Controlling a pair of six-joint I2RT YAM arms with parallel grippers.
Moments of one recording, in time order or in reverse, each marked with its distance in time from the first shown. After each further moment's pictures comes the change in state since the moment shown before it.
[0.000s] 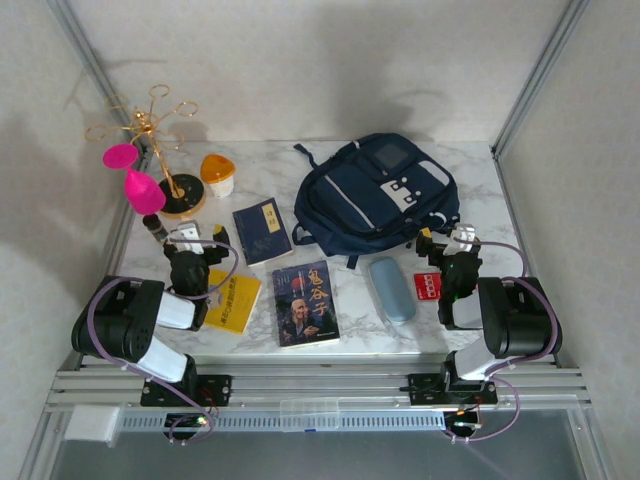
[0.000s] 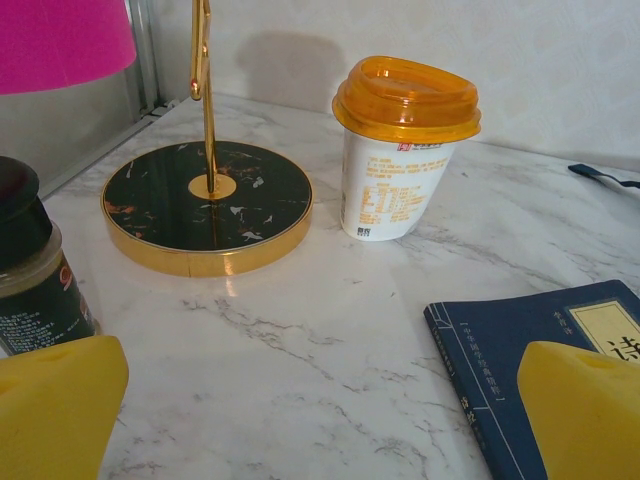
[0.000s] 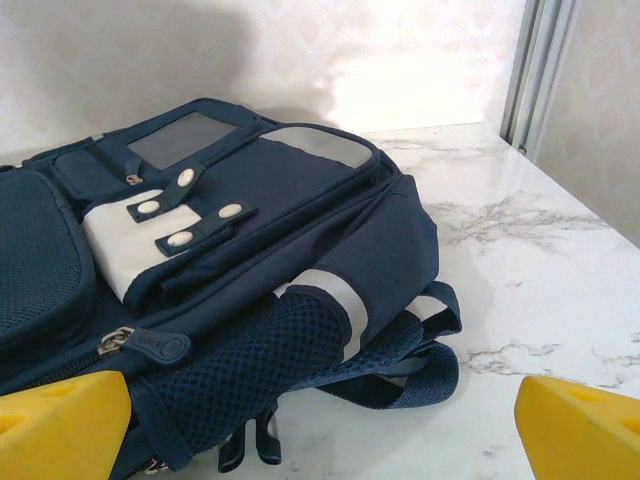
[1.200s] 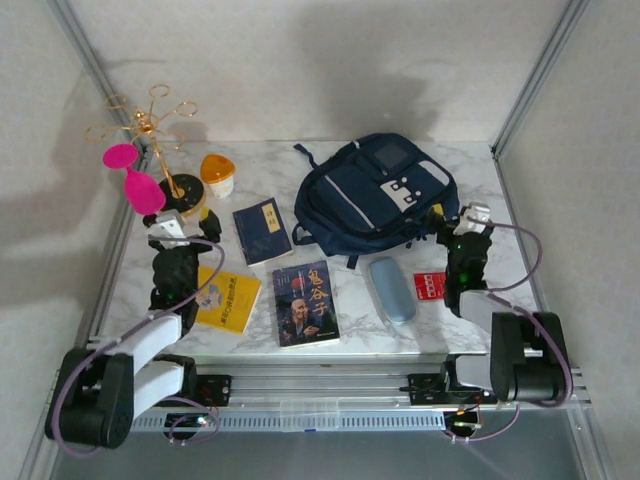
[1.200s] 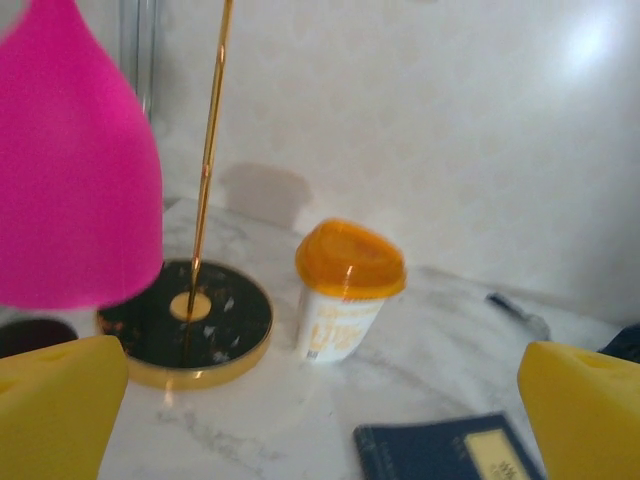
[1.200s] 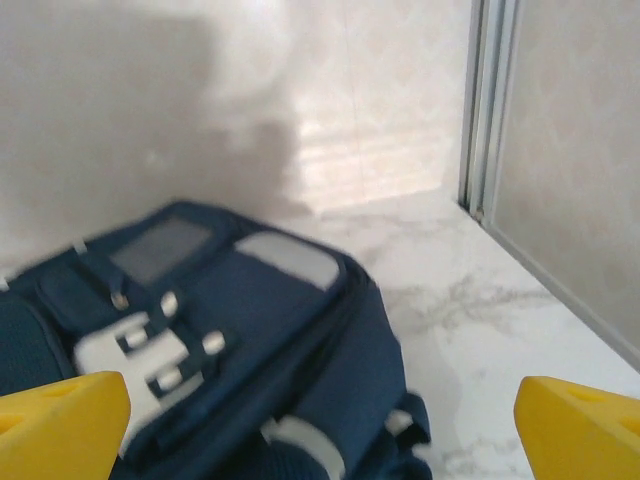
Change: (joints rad) left arm 0.000 -0.483 0.057 -0.329 0.010 -0.097; right arm -0.001 -0.273 0.185 -0.385 0.087 0.084
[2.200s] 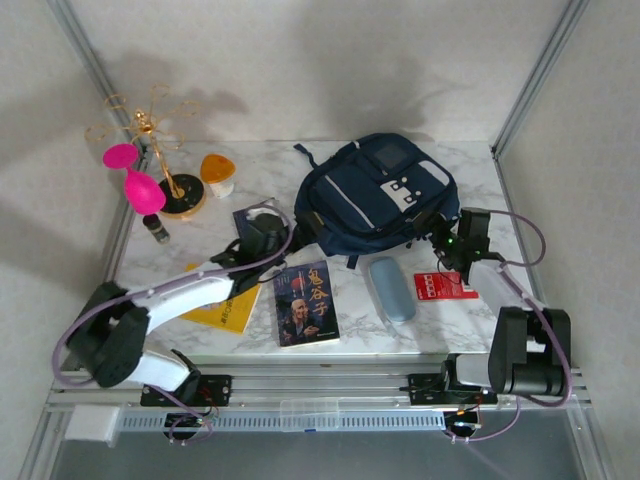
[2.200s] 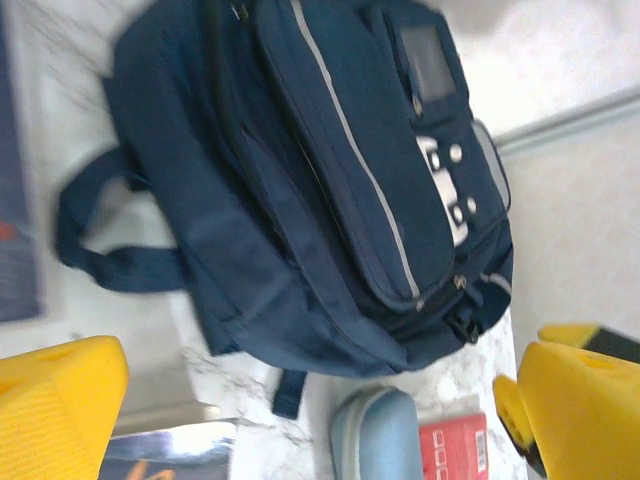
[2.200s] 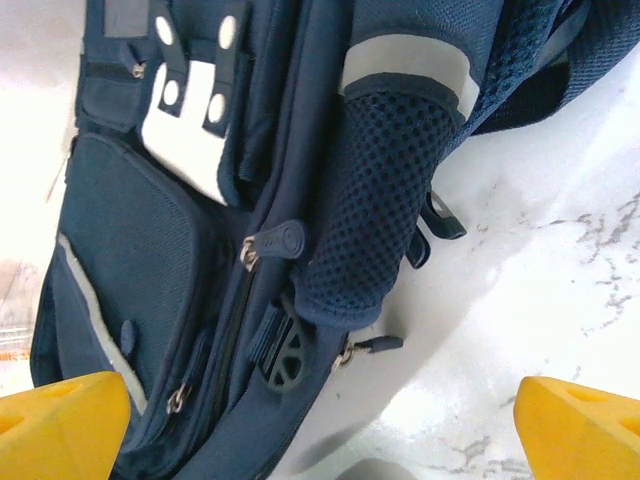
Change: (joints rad) left arm -0.591 0.409 0.550 -0.678 0.152 -0.787; right arm -0.056 0.076 0.307 -0.890 -0.465 0.650
